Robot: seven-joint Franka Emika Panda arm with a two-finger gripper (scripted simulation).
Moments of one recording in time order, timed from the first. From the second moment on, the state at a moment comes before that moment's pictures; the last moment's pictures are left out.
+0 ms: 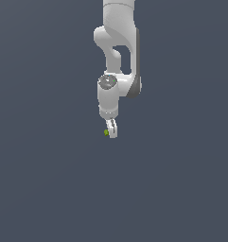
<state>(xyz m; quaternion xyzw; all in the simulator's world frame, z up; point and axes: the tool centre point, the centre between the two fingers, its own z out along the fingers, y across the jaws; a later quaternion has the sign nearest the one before) -0.089 -0.021 0.063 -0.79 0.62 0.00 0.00</state>
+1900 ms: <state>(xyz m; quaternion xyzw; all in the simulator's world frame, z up) -0.092 -0.020 0.016 -0.78 0.62 0.00 0.00</state>
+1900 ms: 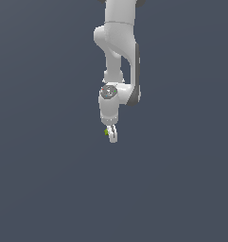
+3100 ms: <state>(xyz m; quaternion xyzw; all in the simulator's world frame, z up) -0.119 0.080 0.174 -0.78 0.62 0.00 0.00</state>
